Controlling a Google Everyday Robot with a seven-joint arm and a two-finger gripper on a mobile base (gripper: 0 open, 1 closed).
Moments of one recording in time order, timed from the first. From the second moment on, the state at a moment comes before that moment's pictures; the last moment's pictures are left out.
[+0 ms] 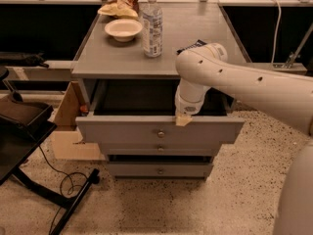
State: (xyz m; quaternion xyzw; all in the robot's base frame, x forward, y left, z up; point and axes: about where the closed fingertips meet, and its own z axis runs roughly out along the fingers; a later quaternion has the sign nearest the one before) arm 0.617 -0.088 0.675 -0.70 0.71 -0.01 0.09
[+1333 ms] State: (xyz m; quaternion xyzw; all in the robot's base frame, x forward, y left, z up) arm 0.583 -0.101 0.681 -0.70 0.71 0.02 0.06
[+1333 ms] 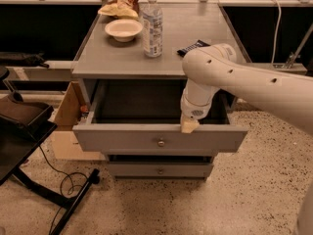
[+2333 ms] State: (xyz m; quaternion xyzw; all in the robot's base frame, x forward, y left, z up) arm 0.583 -0.101 0.681 -0.70 0.71 0.02 0.06
